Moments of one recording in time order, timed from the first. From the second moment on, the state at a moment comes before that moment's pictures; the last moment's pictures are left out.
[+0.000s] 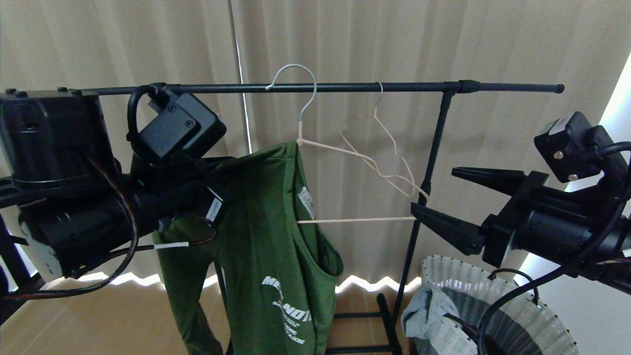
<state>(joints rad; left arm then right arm) -0.53 1.47 -0.84 -0.46 0.12 0.53 0.57 1.36 -0.64 -0.58 0.06 -0.12</state>
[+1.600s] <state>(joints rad) -0.68 1.45 -1.04 -0.51 0.09 0.34 0.66 1.59 -0.64 -0.83 0.06 -0.03</state>
